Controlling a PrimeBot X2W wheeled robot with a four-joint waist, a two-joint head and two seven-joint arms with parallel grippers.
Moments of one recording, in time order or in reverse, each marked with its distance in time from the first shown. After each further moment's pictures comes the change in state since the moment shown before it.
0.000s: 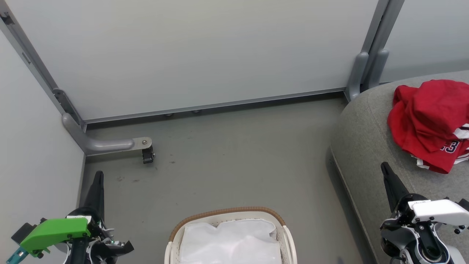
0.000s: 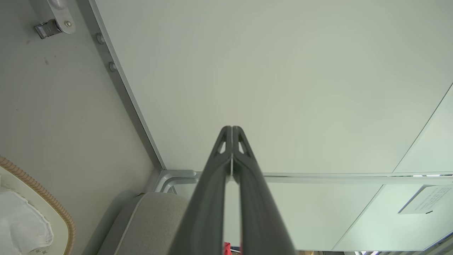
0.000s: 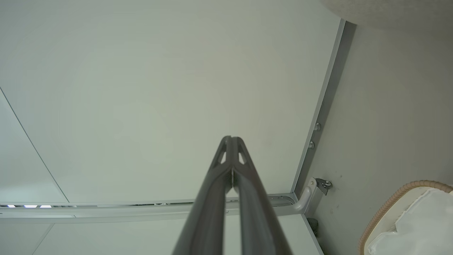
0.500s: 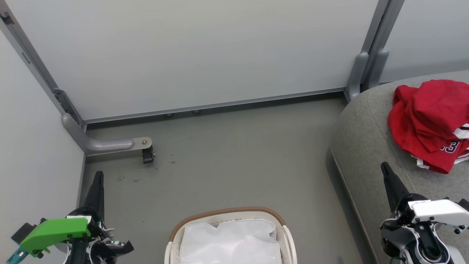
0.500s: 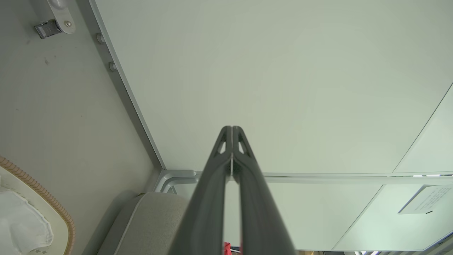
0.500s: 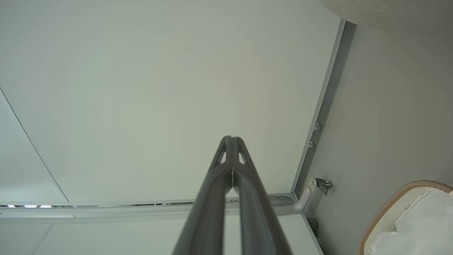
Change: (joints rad) left arm 0.000 0.000 0.000 0.000 0.000 0.000 0.000; right arm 0.000 0.000 0.000 0.000 0.000 0.000 0.000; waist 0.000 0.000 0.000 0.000
